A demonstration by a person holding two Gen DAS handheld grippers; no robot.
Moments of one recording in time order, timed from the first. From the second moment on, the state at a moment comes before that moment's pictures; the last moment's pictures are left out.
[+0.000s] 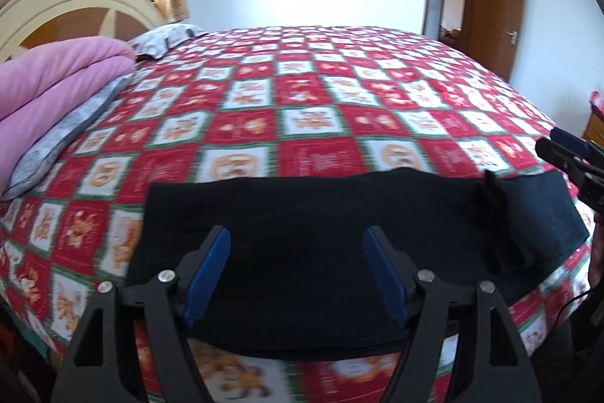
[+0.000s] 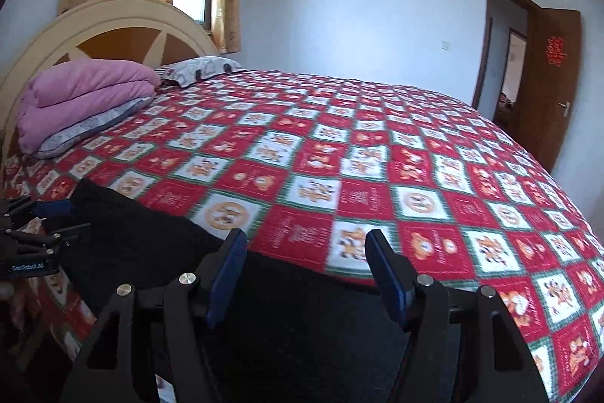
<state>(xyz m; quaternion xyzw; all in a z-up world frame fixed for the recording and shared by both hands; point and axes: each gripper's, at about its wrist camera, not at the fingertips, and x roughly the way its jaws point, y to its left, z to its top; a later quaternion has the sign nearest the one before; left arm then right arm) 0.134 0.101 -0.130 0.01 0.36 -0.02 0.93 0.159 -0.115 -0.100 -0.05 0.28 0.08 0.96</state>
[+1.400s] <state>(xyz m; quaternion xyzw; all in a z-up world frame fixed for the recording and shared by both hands) 0.174 0.205 -0.183 -0.07 0.41 -0.06 0.91 0.161 -0.016 -0.162 -0.08 0.34 0.16 0.92</state>
